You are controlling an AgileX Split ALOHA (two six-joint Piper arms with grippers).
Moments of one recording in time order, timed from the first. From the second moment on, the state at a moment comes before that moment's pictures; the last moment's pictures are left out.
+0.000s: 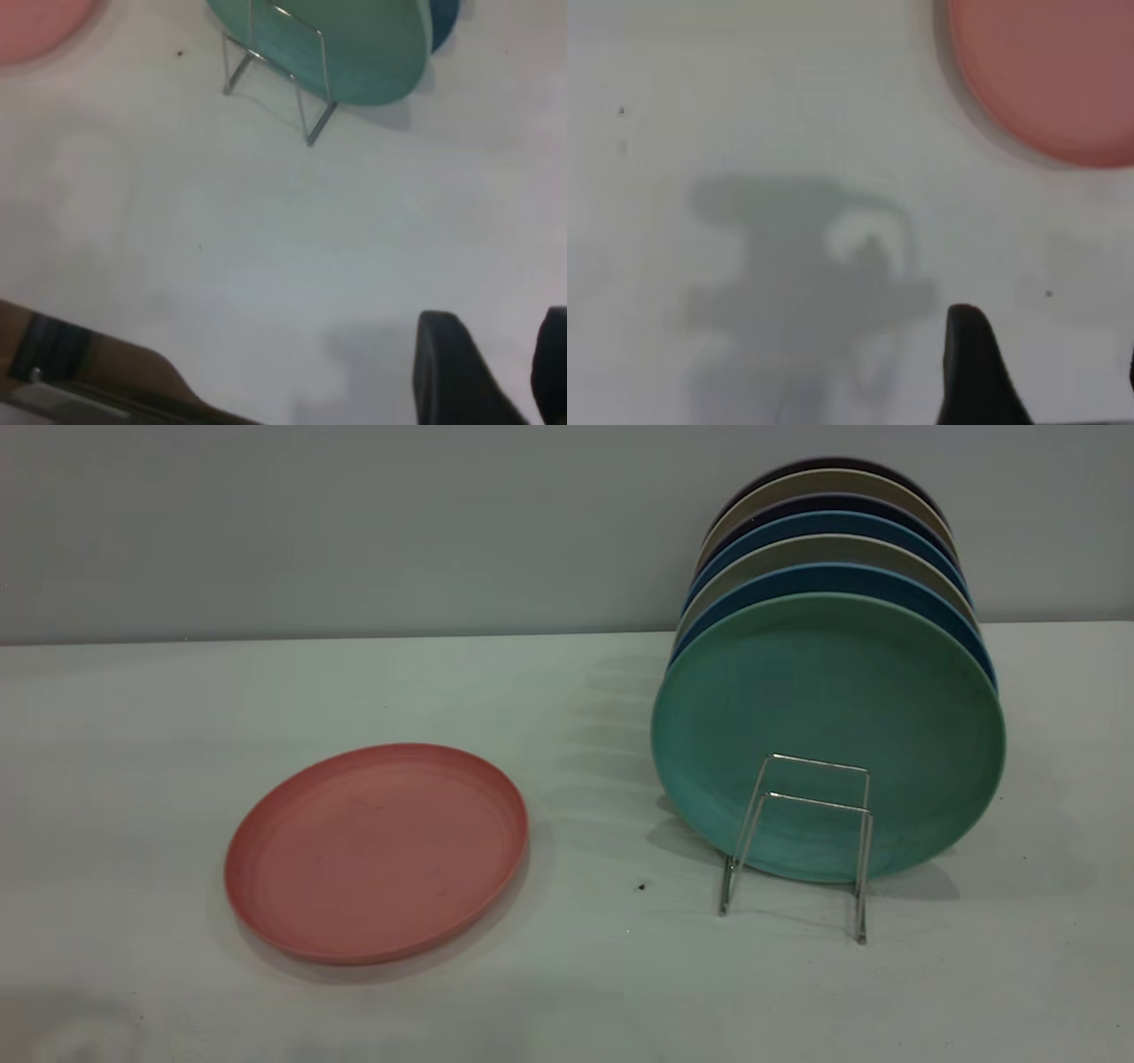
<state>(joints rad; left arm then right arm) -0.03 1.19 -0.69 -0.10 0.62 -0.04 0.21 0.80 -0.68 0.14 0.87 -0.15</state>
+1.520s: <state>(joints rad) -0.03 2.27 -1.30 -0.27 0.48 0.22 0.21 1.31 -0.82 0.51 0.63 -0.50</state>
